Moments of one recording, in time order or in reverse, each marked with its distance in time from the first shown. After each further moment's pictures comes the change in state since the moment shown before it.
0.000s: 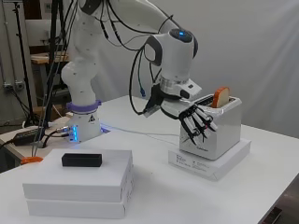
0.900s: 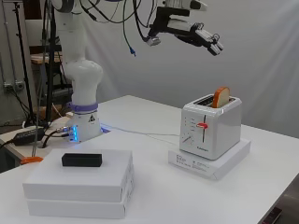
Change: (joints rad) arm 0.948 -0.485 -0.628 0.244 -0.514 -0.378 0.183
